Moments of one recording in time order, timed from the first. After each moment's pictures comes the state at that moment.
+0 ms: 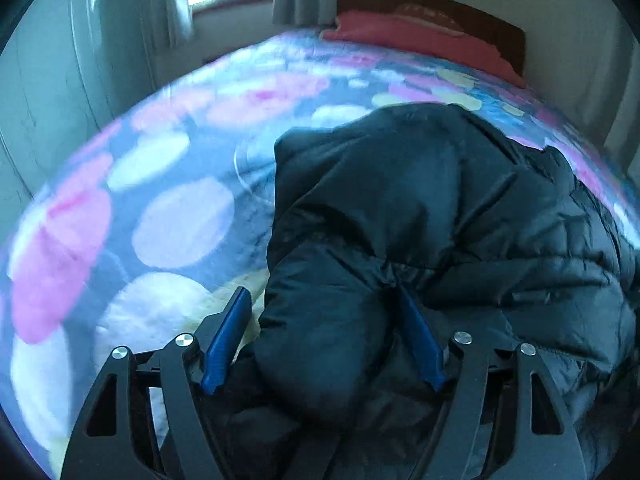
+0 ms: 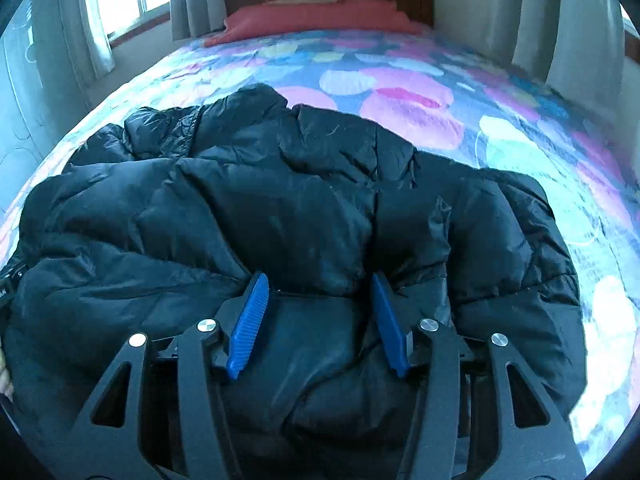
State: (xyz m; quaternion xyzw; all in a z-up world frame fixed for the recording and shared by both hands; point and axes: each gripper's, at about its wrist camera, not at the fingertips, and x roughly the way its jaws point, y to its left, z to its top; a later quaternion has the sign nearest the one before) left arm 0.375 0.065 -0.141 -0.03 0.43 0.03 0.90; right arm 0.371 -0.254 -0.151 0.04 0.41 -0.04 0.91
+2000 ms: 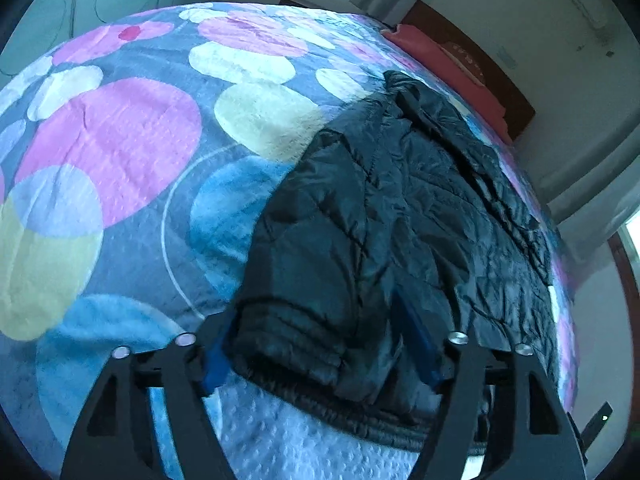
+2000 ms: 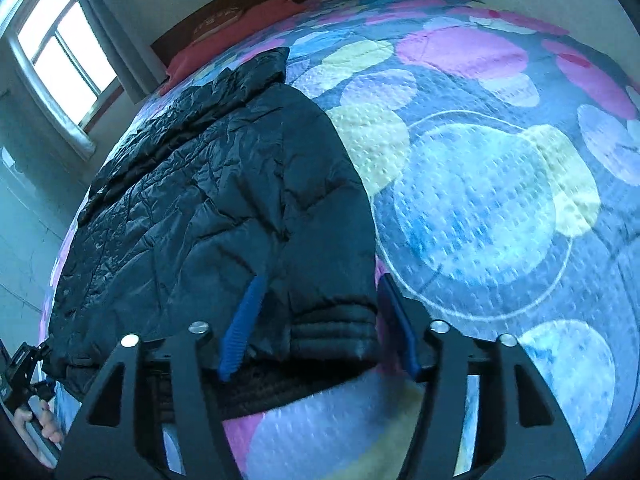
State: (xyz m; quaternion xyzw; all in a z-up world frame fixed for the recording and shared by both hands) left arm 0.049 0.154 -0.133 -0.27 0.44 0.00 0.86; right arm -0.002 -0.348 -0.173 0.25 0.40 -0.09 0.88
